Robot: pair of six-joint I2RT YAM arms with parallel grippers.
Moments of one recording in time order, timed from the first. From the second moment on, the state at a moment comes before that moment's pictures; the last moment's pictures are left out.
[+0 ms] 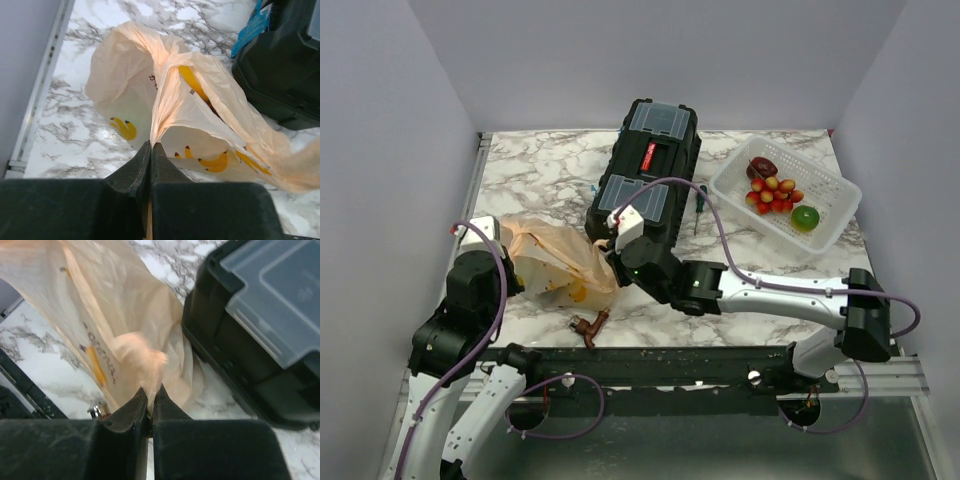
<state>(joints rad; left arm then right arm) -0.33 0.47 0.96 -0.98 -0.36 -0.32 1.26 1.57 1.25 -0.08 0.49 0.27</state>
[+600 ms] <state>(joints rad) -0.33 0.37 0.87 -0.77 -0.40 -0.08 1.26 1.43 1.08 -0.17 0.40 0.49</state>
